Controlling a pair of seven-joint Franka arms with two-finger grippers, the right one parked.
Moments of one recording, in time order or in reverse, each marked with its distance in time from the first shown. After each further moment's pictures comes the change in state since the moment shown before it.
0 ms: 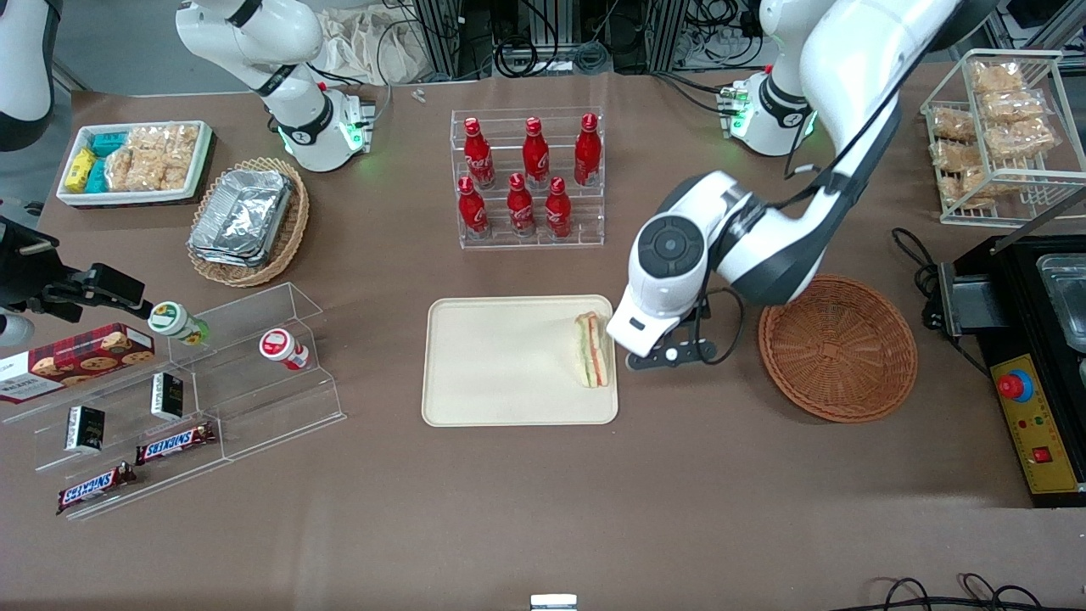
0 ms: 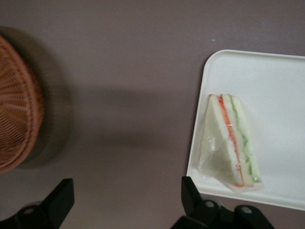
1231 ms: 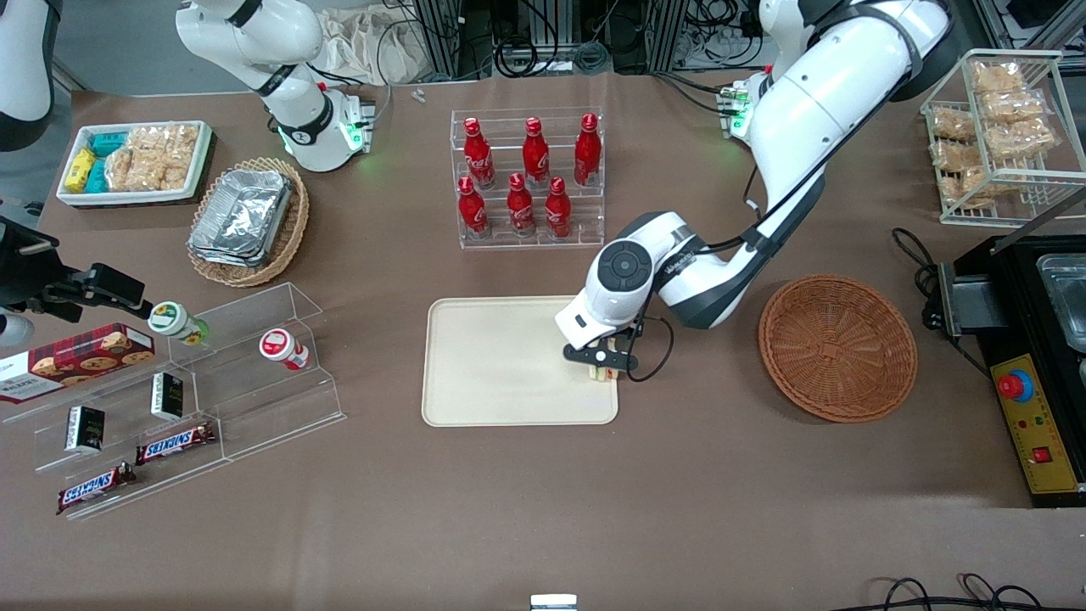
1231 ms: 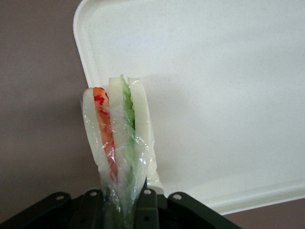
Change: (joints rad) arm -0.085 0.260 0.019 -0.079 0.059 0.423 0.179
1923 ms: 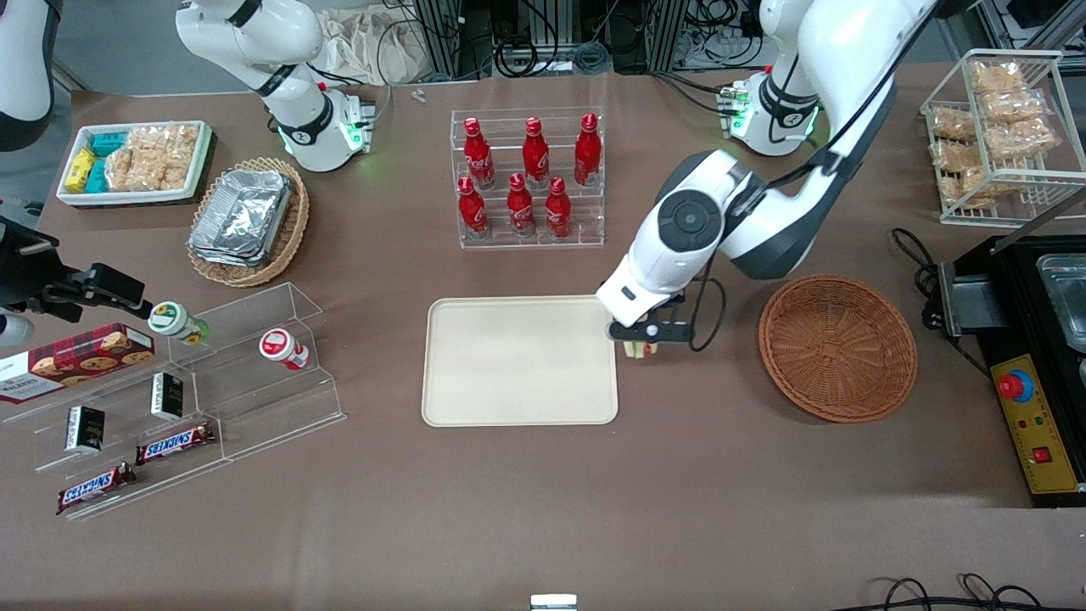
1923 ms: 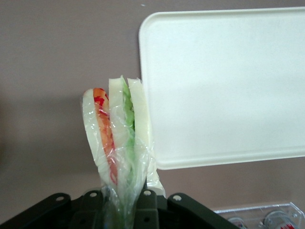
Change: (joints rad) arm 0.077 -0.278 -0.002 -0.093 -0.247 -0.123 0.050
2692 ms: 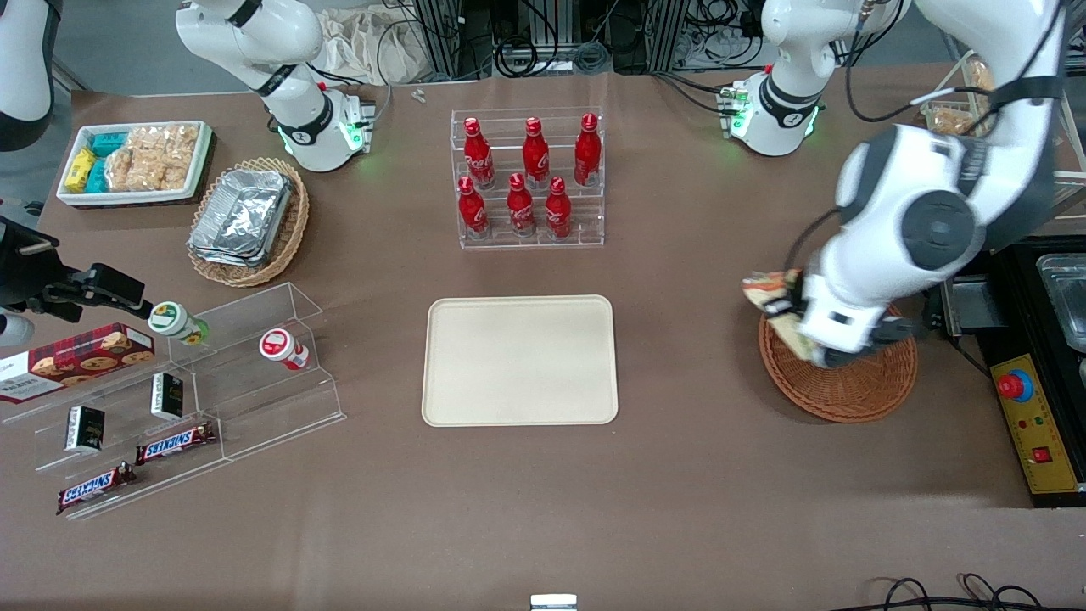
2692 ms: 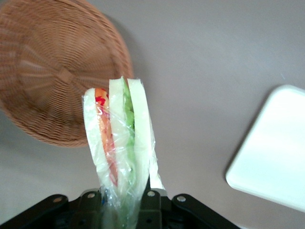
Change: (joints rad) arm 0.226 -0.253 0.099 0.001 -0.129 -0.309 -0.006
